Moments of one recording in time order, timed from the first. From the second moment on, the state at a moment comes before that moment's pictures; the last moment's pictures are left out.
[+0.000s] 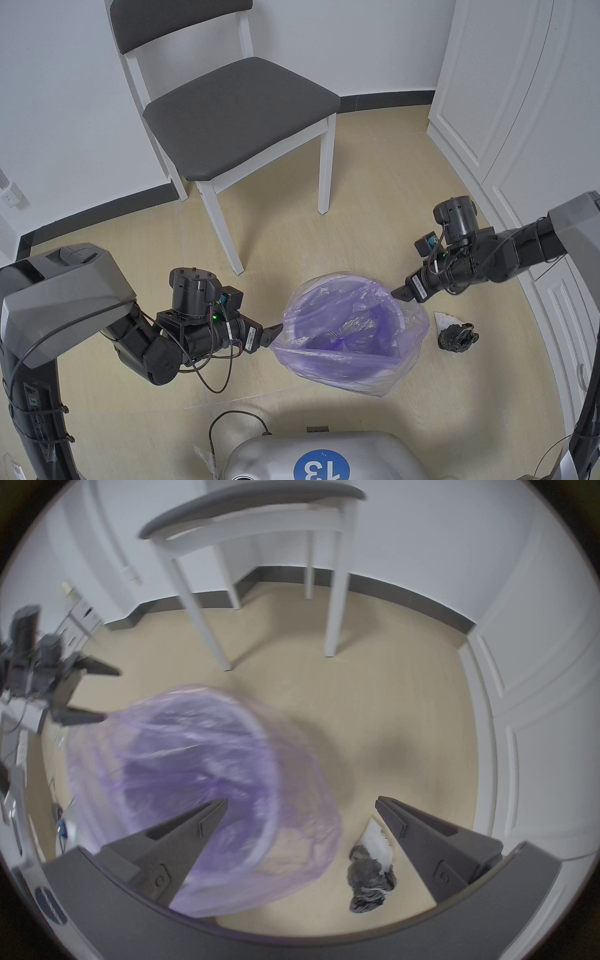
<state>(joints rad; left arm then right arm) -0.42 2.18 -0.83 -0.85 -0.11 0.14 0.34 2.10 -1.28 -0.08 -0.02 -0.32</state>
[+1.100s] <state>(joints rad) -0.37 2.25 -0.54 -1.36 -0.22 0.14 0.67 2.11 -0.97 -0.32 0.15 -0.39</state>
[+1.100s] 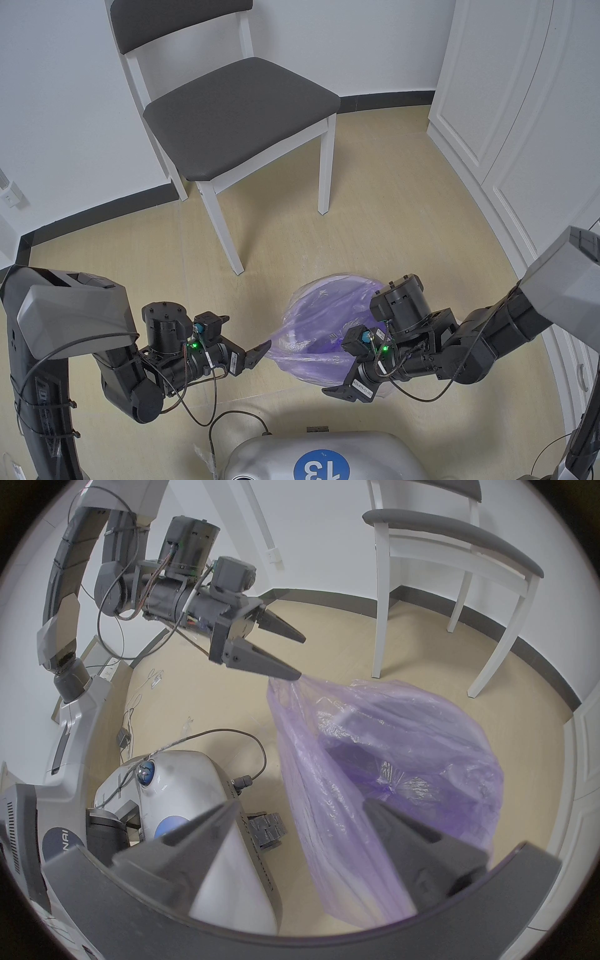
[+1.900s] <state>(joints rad) -0.35 2.28 -0.54 -1.36 -0.25 0.15 0.79 2.19 -0.90 -0.39 0.11 -0.39</state>
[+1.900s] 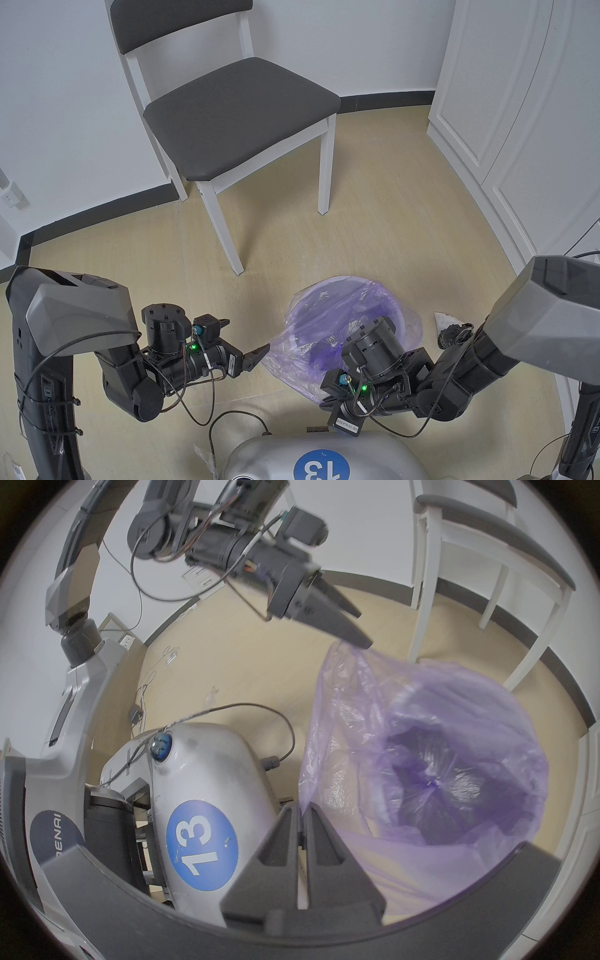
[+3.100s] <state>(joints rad) -0.43 2.25 -0.46 -1.44 -0.27 0.17 0.73 2.47 -1.12 -0.40 0.01 -0.36</state>
